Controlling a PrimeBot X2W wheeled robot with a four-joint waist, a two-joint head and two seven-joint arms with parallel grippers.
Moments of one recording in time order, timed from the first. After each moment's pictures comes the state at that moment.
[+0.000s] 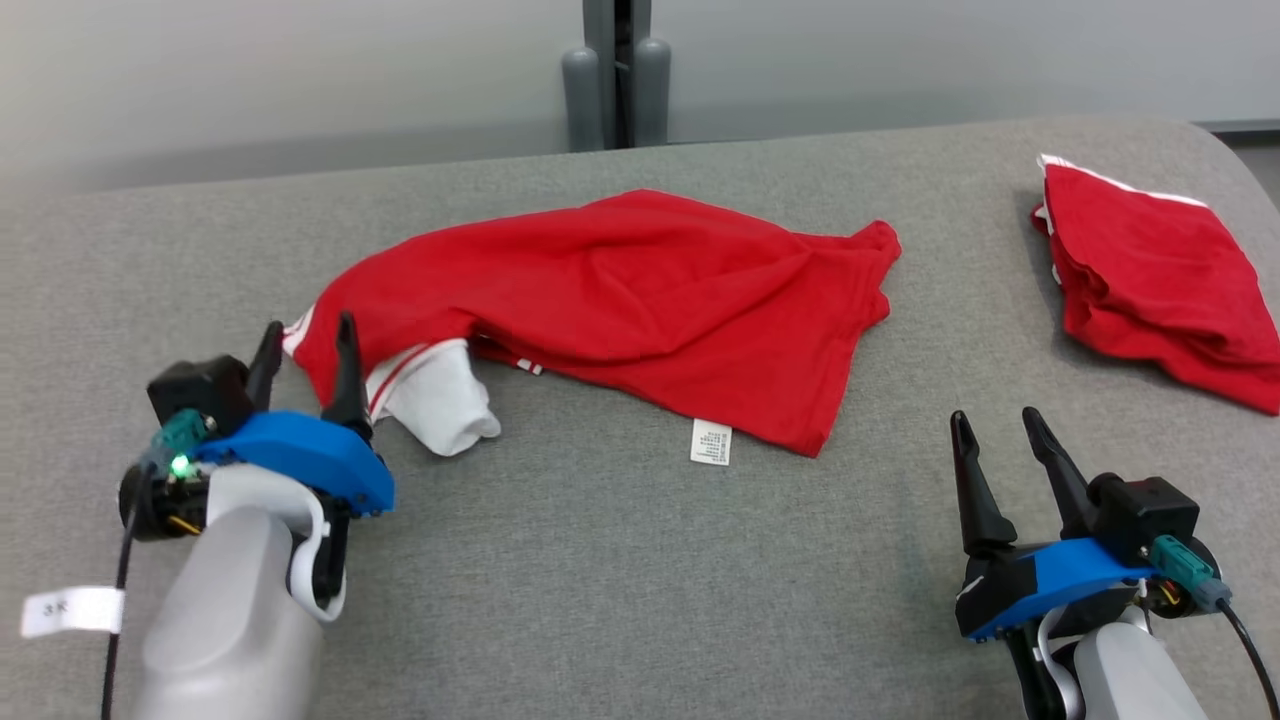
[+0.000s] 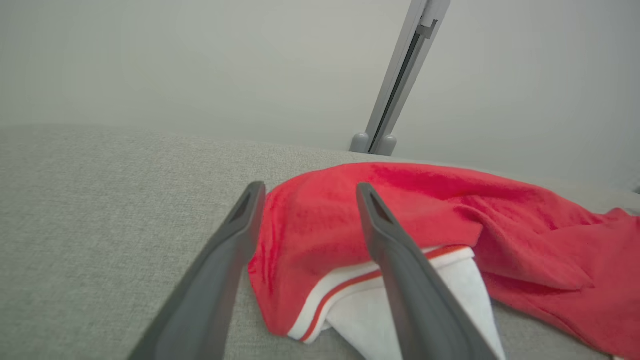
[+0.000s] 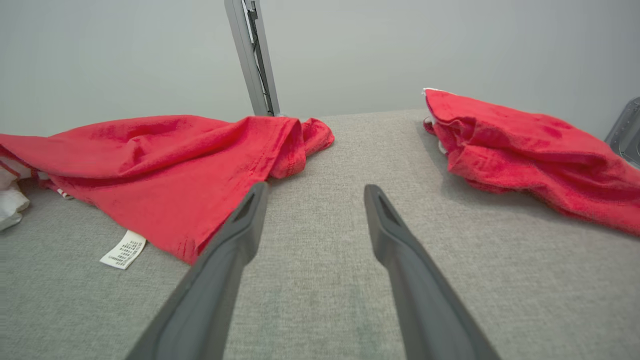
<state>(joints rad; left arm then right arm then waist) -0.57 0.17 -0.19 0.83 -0.45 -0.08 -0.23 -0.25 -0.05 -0.03 0.45 0.14 0.13 -0.26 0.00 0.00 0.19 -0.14</state>
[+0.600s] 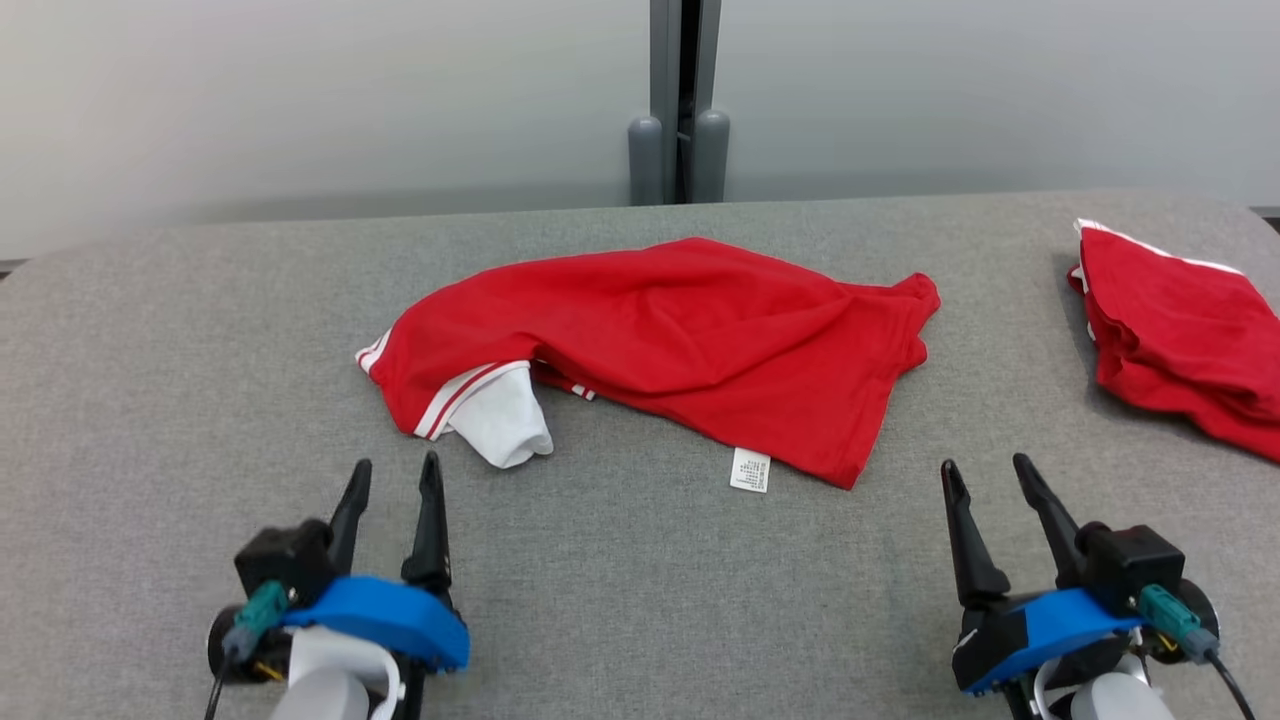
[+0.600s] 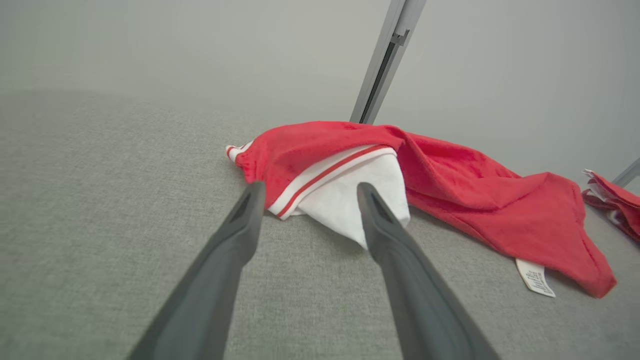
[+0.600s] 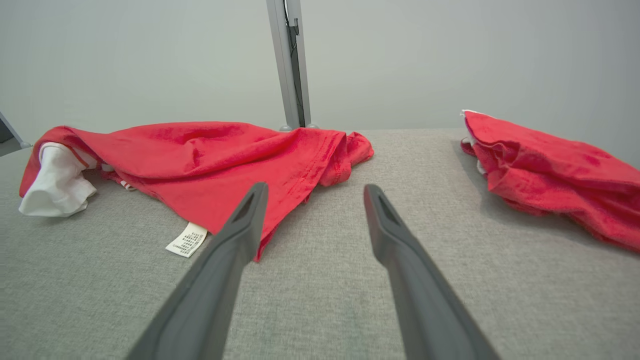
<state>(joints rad) -0.26 0.10 -0.20 0.58 -0.41 -0.08 -0.26 -0.17 -0.05 -0.01 0.40 0.11 0.13 -0.26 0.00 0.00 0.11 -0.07</state>
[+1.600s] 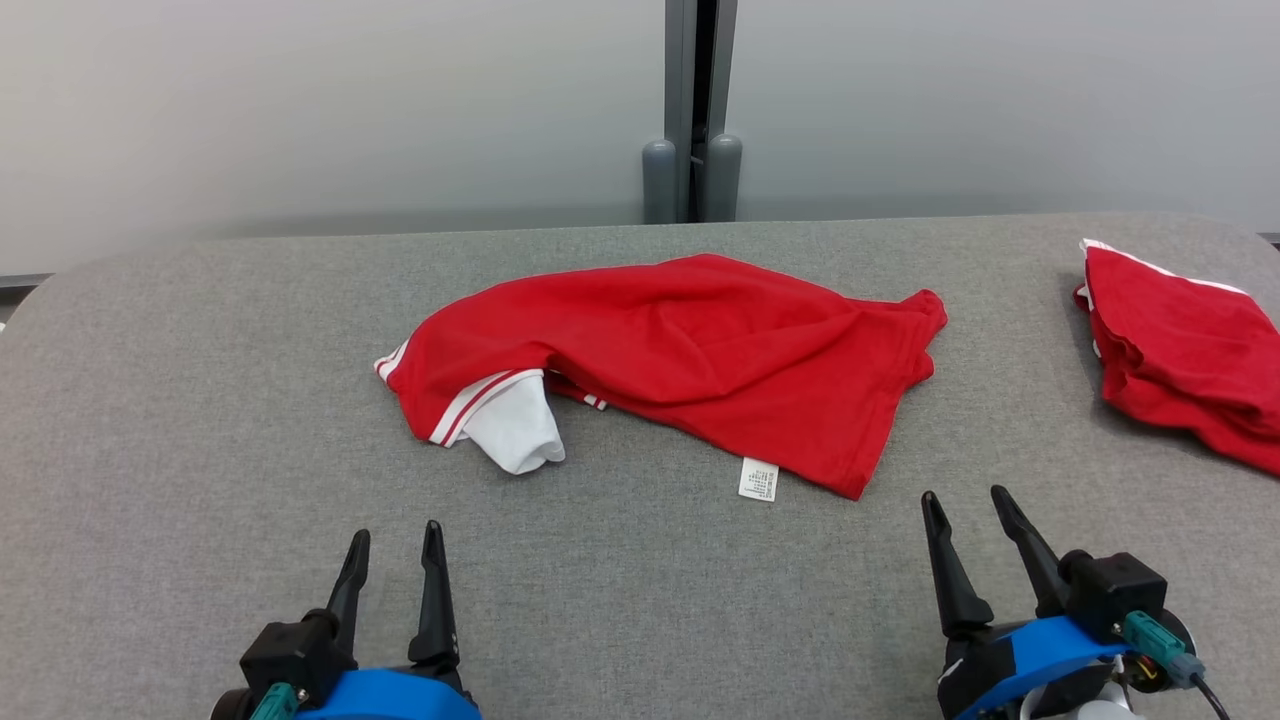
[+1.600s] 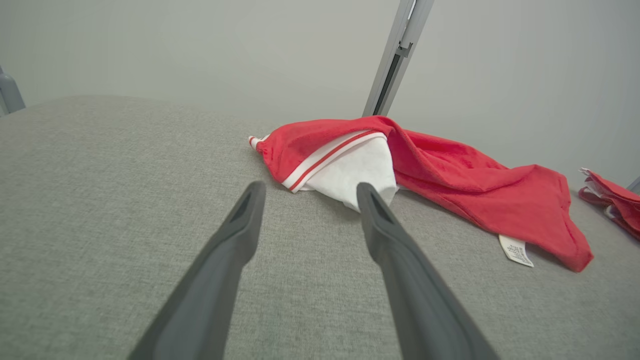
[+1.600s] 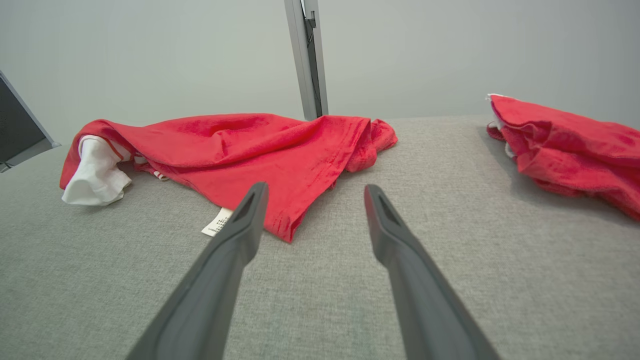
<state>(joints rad) -0.01 0.06 -0.16 0.32 -0.33 -0.02 -0.26 -0.12 -0.05 0.04 0.40 0.16 0.13 -0.26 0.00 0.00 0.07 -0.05</state>
